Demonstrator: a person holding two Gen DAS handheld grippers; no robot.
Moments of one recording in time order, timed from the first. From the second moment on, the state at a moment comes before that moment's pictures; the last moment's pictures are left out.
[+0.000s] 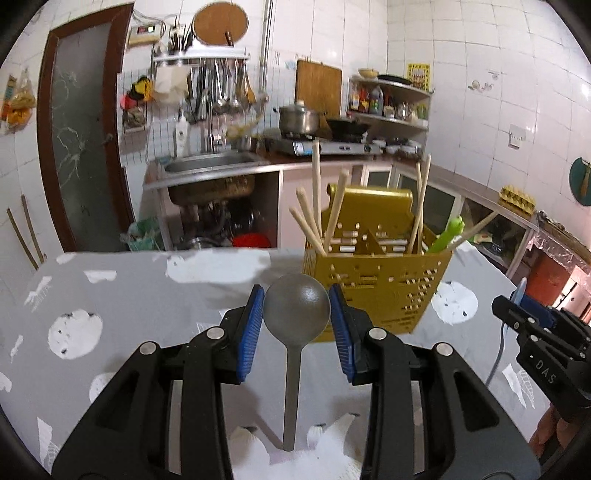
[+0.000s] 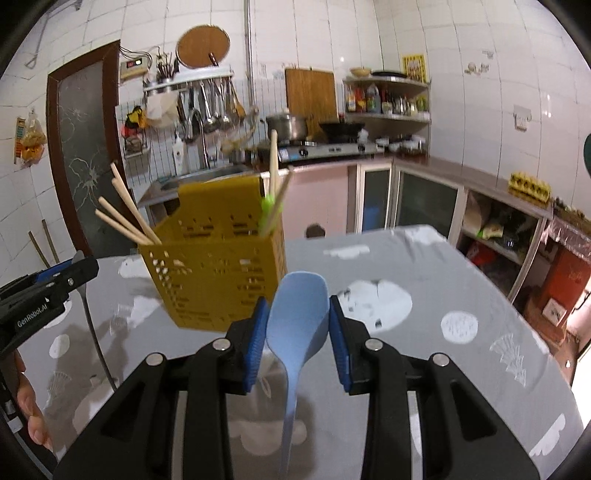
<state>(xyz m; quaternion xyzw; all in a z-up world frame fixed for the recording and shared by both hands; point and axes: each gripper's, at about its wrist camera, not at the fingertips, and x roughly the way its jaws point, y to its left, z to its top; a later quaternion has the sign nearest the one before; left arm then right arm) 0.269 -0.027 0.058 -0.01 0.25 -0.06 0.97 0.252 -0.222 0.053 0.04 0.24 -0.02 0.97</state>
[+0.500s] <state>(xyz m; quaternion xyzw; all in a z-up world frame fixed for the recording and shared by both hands) 0.267 -0.029 0.128 -0.03 0.15 -0.07 0.99 0.260 -0.214 0.114 0.05 0.16 0.01 0.99</state>
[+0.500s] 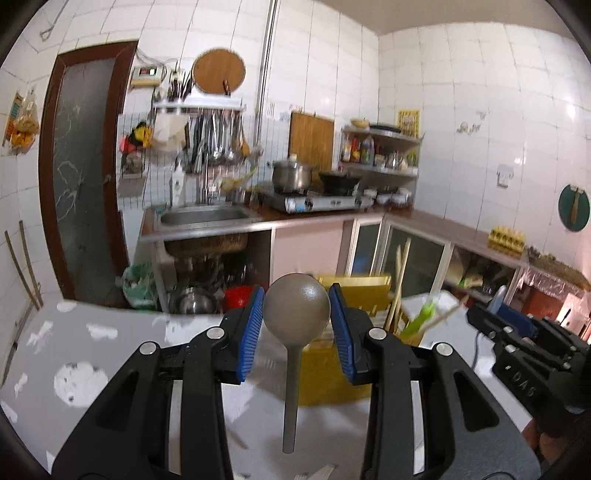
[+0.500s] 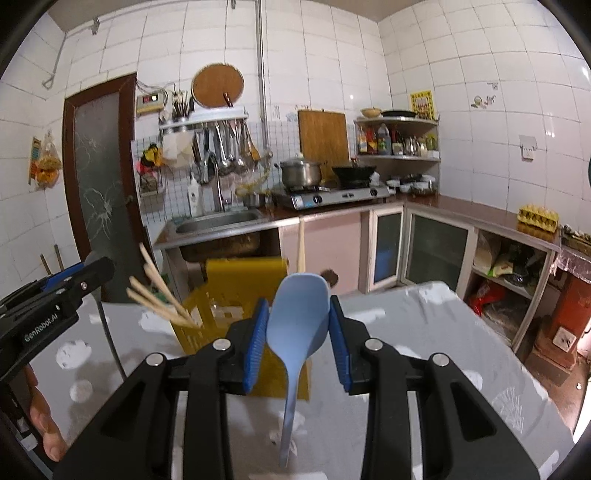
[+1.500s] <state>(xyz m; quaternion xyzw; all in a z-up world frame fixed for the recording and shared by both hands) 0.344 -0.058 0.143 -0.07 0.01 -0.12 0.99 0.331 -0.206 0.144 0.06 0.00 0.00 1.00</state>
